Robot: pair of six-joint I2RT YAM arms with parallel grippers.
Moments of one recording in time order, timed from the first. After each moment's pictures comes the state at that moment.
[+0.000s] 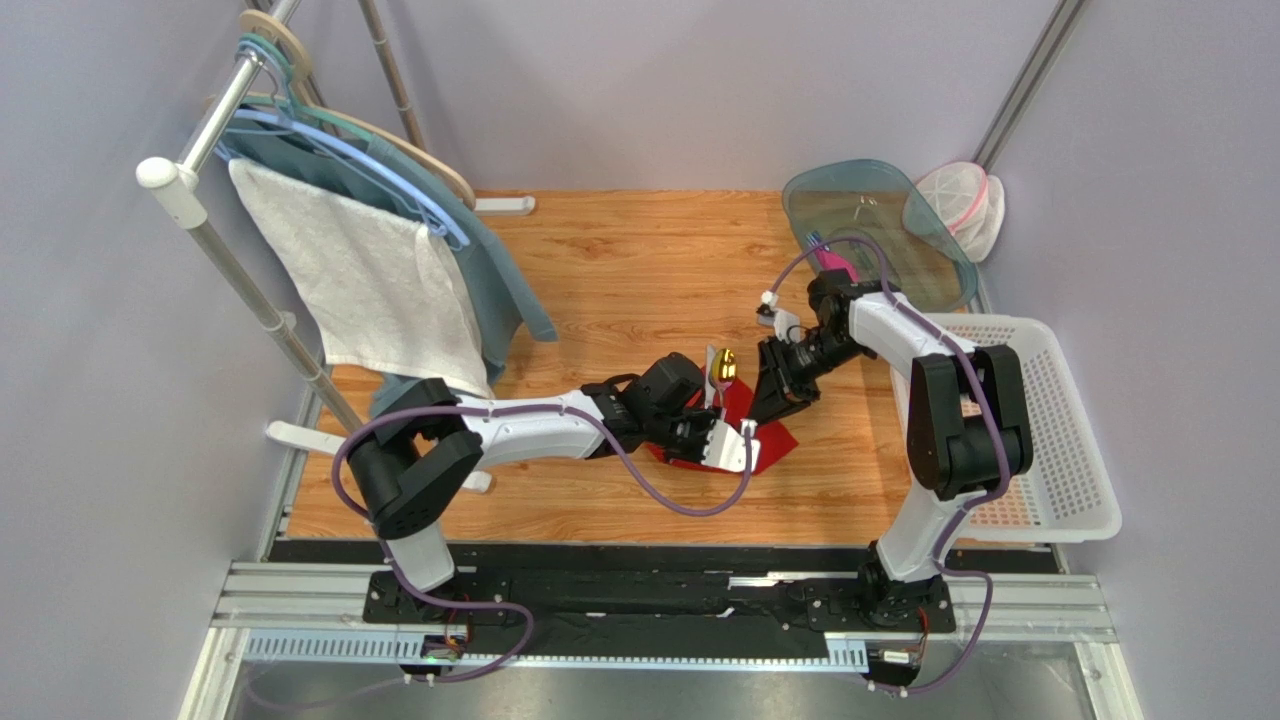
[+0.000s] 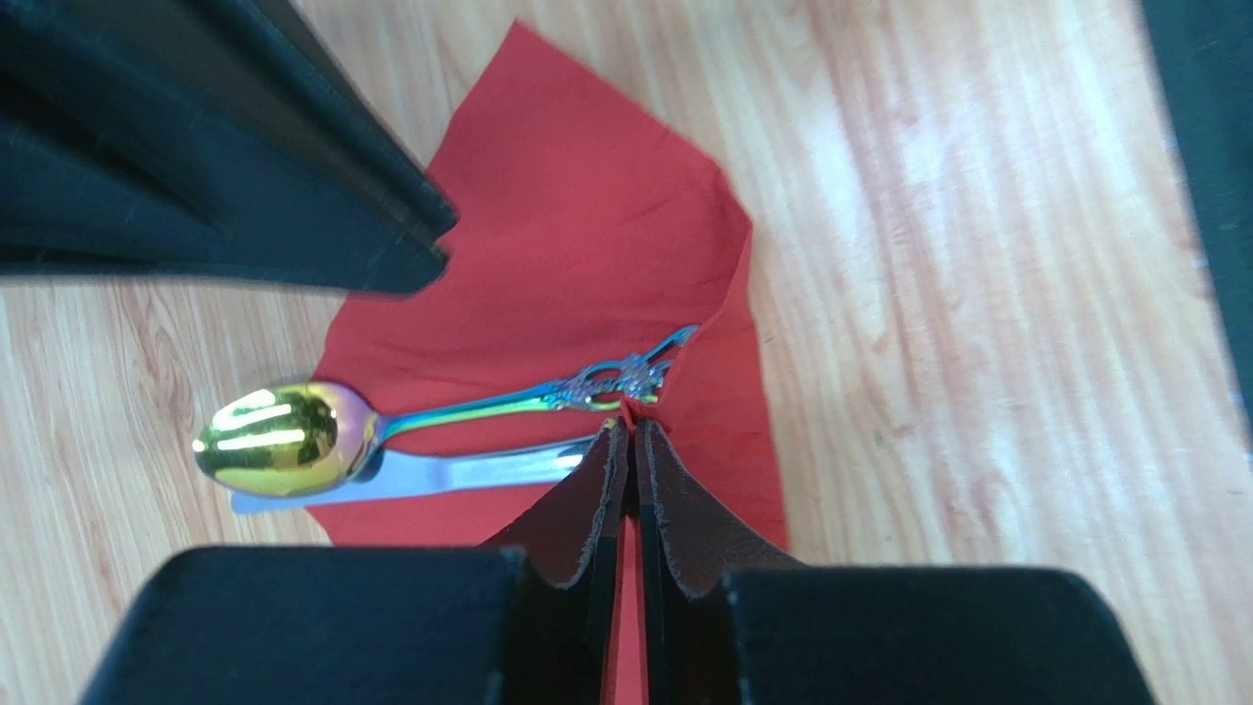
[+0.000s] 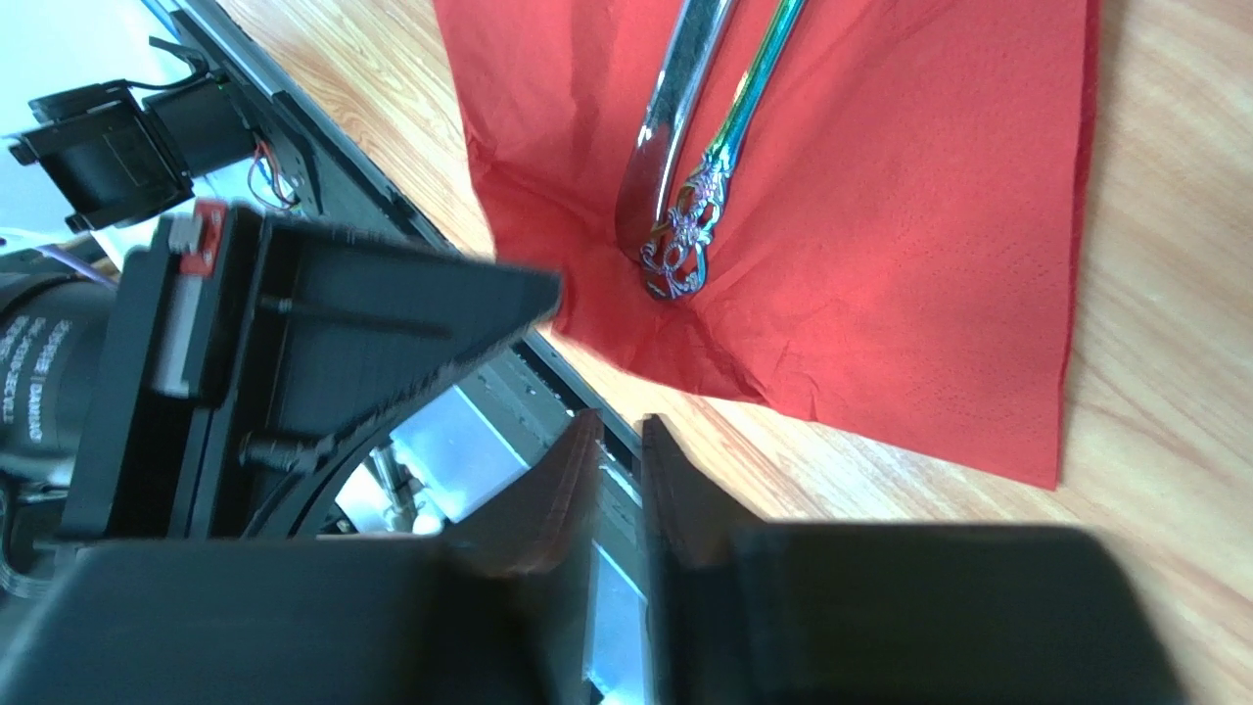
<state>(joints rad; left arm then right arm) -1.00 1.73 1.03 -0.05 0.38 0.84 0.16 1.77 1.20 -0.99 -0.78 -0.09</state>
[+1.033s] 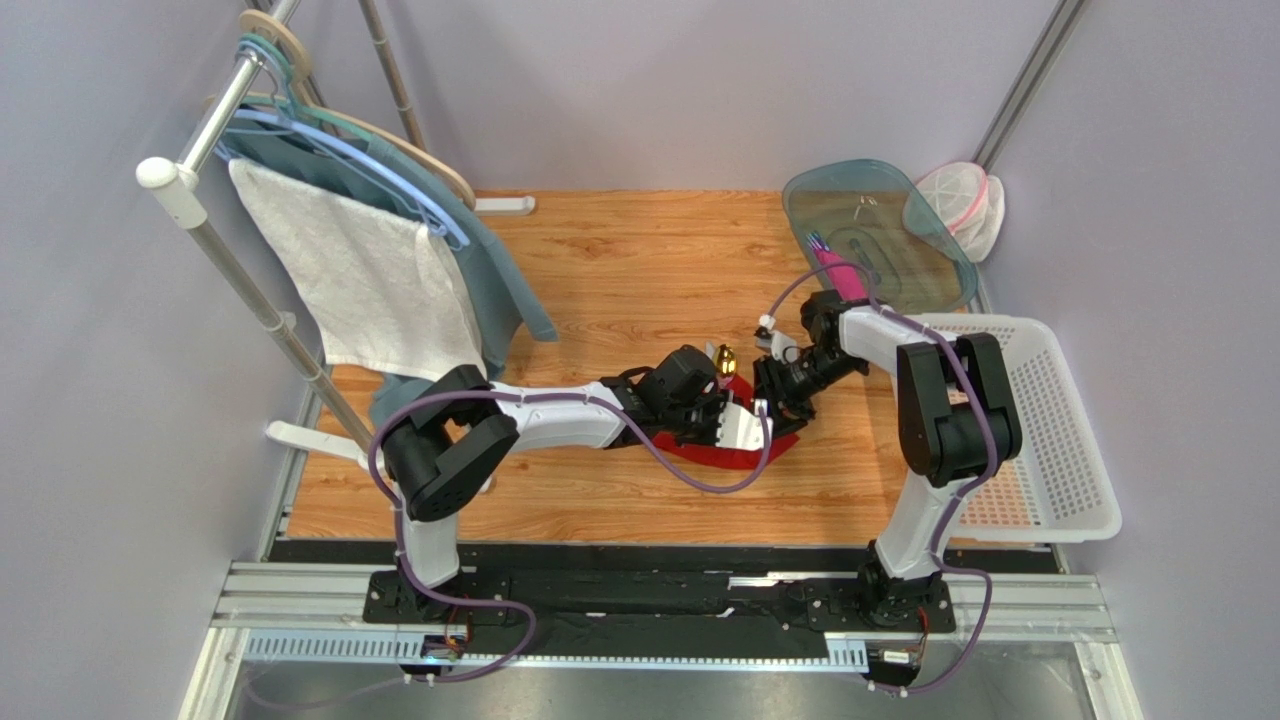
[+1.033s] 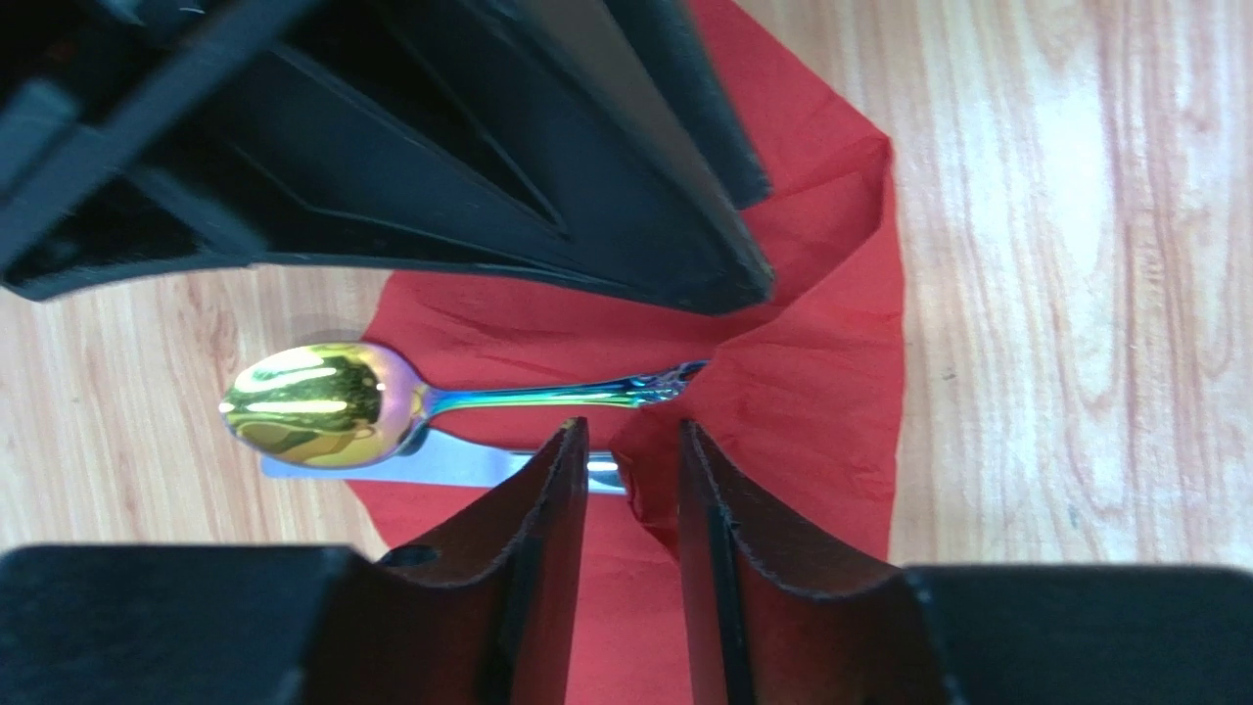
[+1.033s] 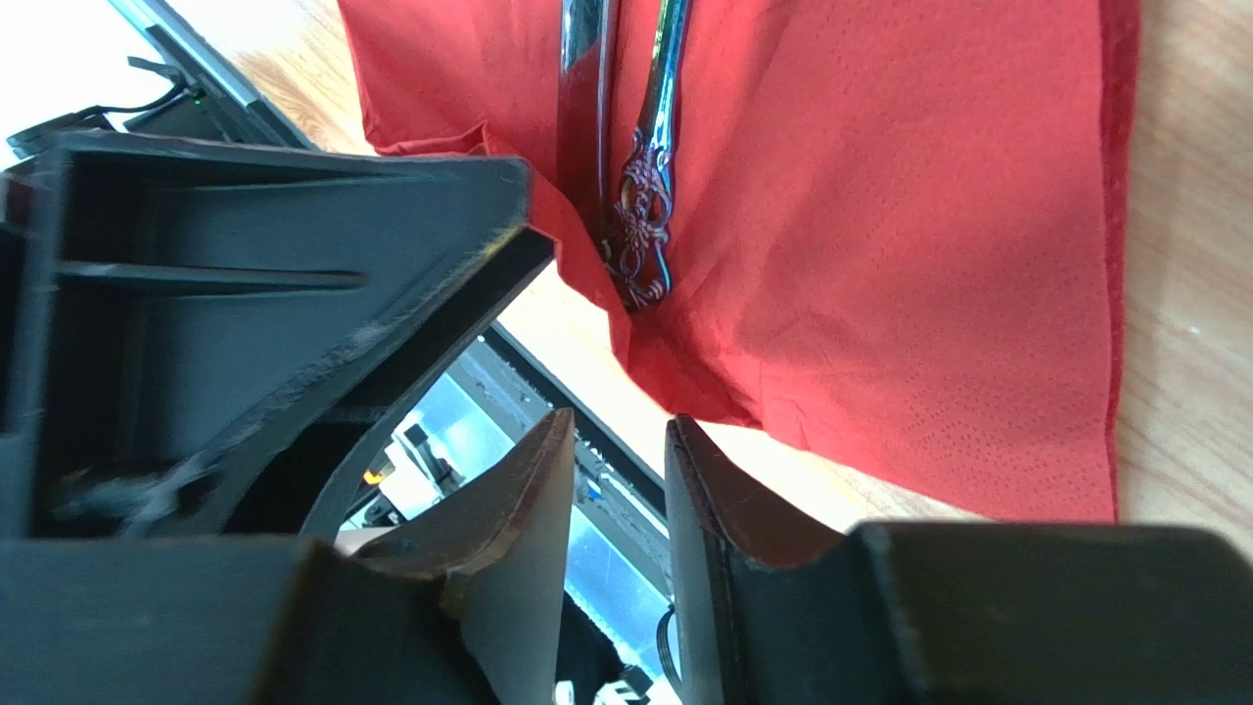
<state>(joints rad) -0.98 1.86 1.10 0.02 0.26 0.79 0.18 1.83 1.11 -0.91 -0.79 -0.02</state>
